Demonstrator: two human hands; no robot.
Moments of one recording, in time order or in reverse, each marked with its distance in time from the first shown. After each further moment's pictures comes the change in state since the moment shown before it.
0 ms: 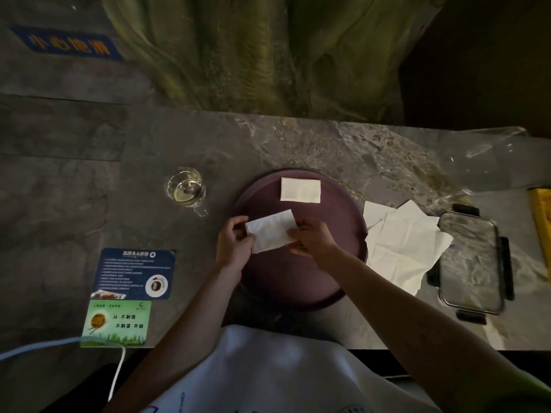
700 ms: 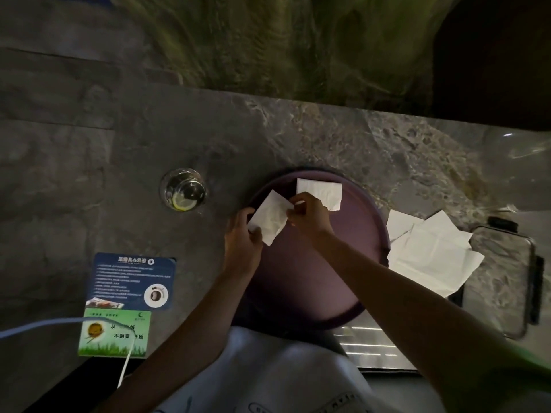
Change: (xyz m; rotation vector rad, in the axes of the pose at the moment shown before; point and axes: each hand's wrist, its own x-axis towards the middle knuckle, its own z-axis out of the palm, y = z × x) left_hand 0.051 -0.003 0.008 0.389 0.004 0.250; right_hand 0.086 -0.031 0.032 -0.431 0.110 -0.214
